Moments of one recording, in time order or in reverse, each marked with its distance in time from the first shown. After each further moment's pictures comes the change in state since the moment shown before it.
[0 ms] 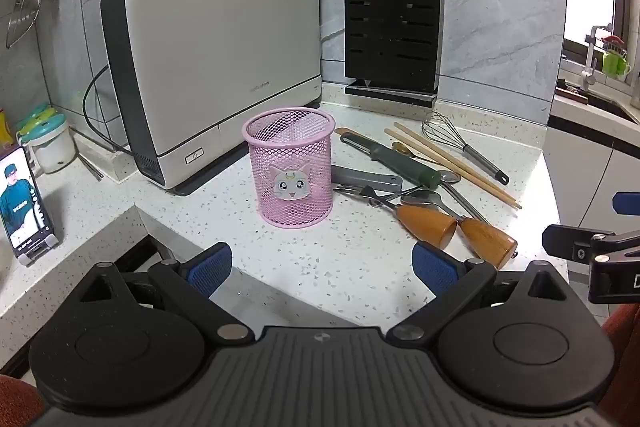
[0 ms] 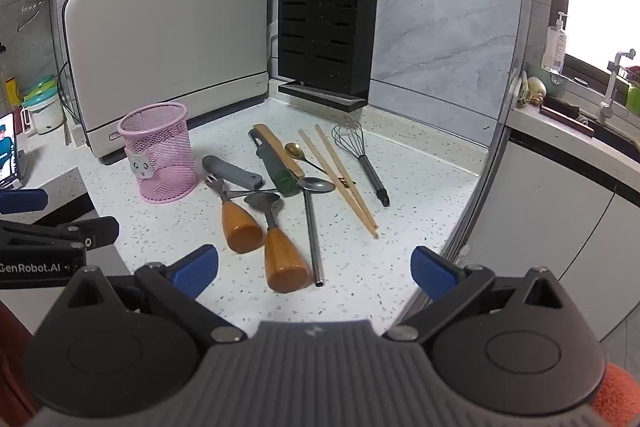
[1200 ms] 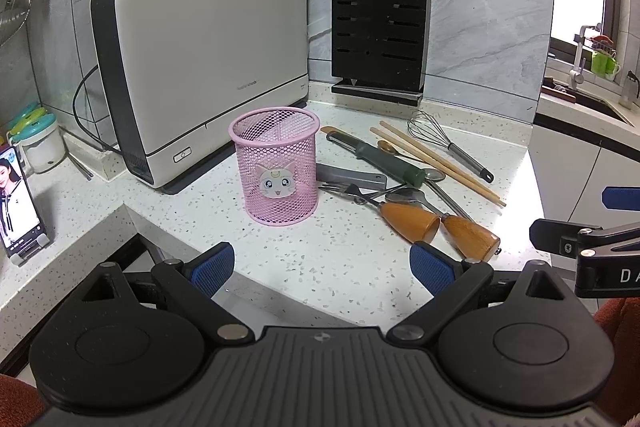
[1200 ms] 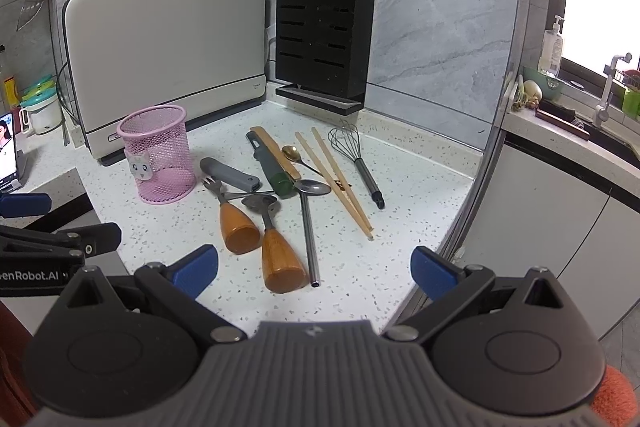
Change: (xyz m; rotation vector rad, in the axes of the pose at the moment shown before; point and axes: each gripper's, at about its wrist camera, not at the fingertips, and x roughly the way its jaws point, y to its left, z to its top) left arm -0.005 -0.006 0.001 0.009 0.011 -0.028; right arm -0.003 0.001 0.000 0.002 -0.010 -0.012
